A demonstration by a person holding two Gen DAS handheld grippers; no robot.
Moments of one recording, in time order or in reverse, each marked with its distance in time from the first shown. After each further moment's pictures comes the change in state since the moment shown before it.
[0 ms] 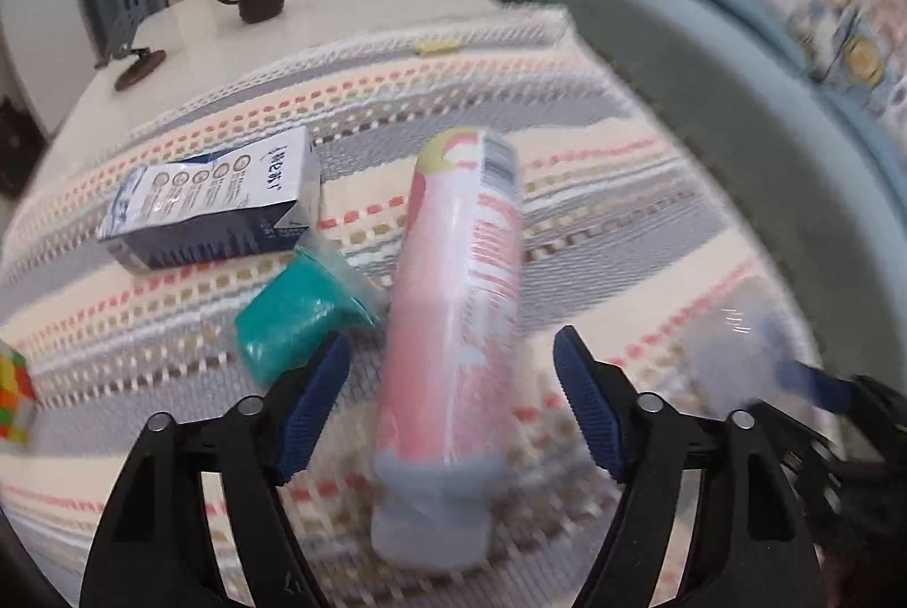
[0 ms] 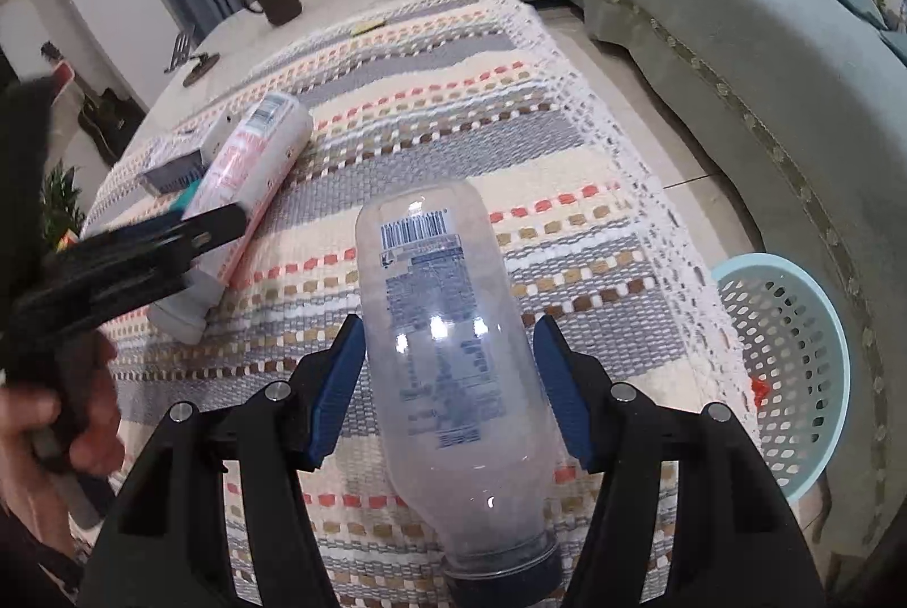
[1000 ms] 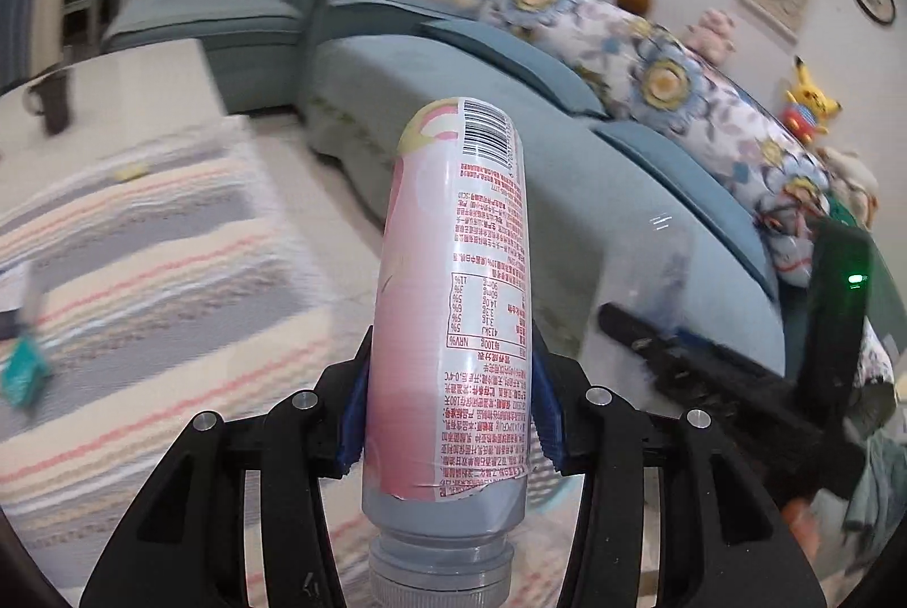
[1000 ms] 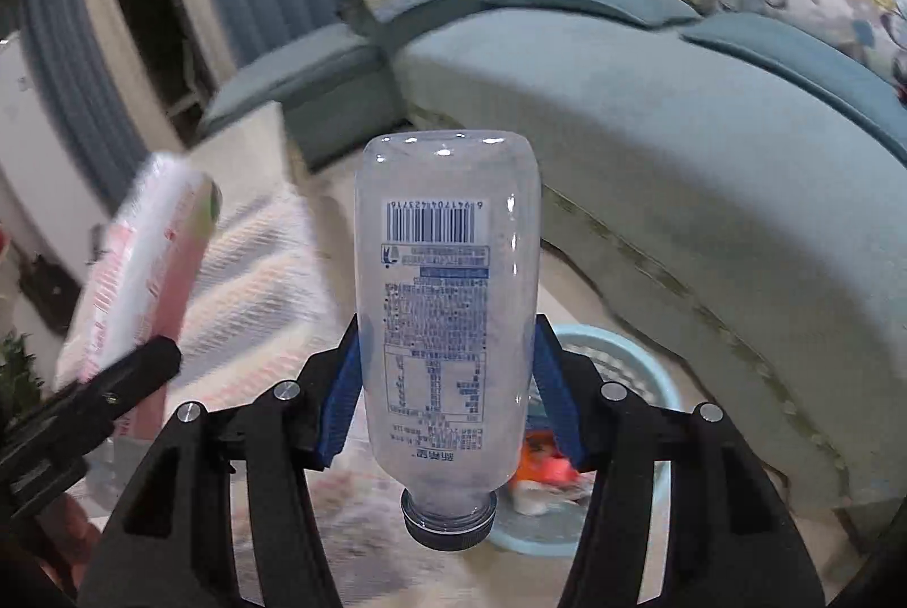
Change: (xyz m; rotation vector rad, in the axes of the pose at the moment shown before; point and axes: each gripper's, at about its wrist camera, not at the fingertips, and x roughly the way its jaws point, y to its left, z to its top) left arm -0.102 -0.206 -0.014 0.101 -0.214 -0.486; right arm -0.143 -0.168 -0.008 0.294 -0.294 -0.209
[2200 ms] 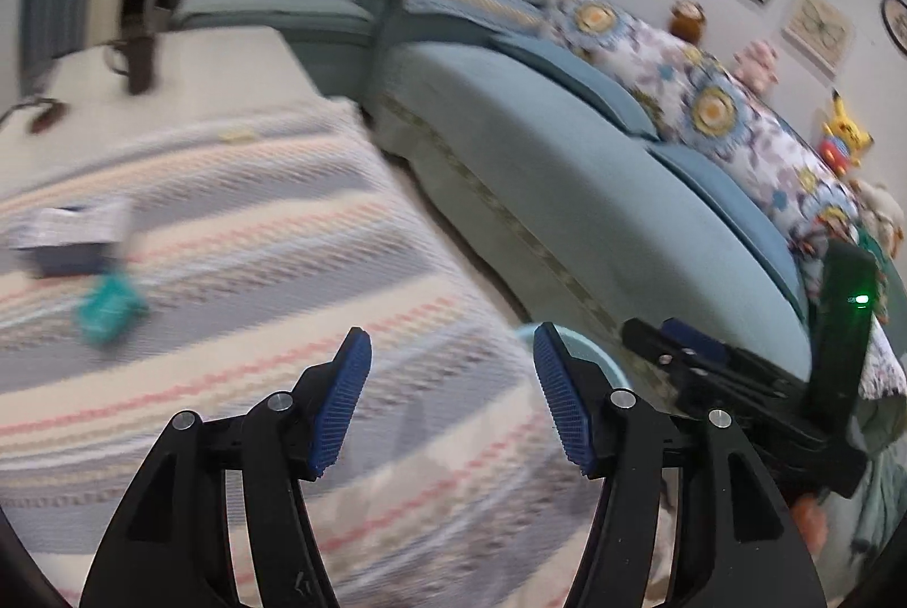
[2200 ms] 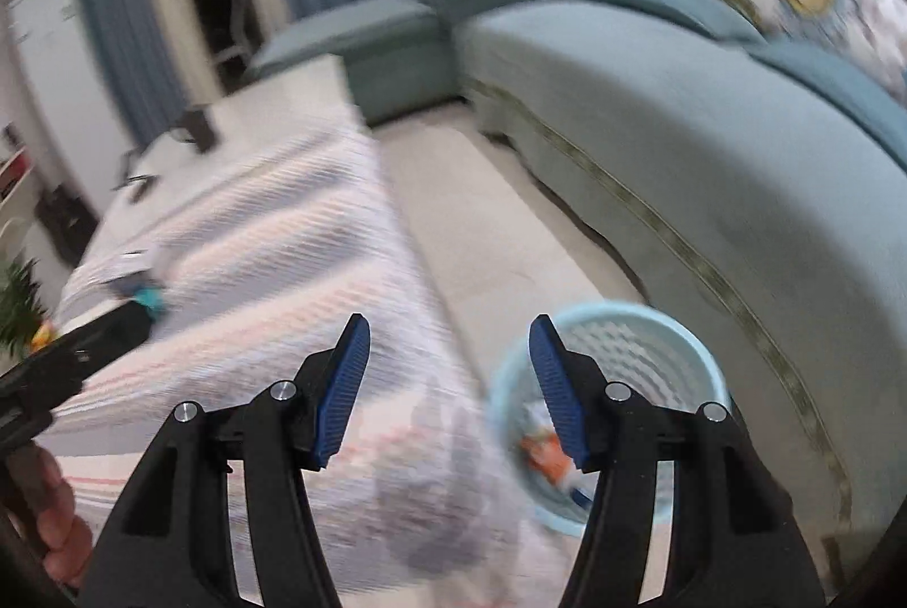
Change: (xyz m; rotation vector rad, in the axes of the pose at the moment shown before) left arm -0.072 0.100 -0.026 -0.100 -0.059 0.146; right arm 0.000 0.086 -0.030 -0.183 0.004 0.111
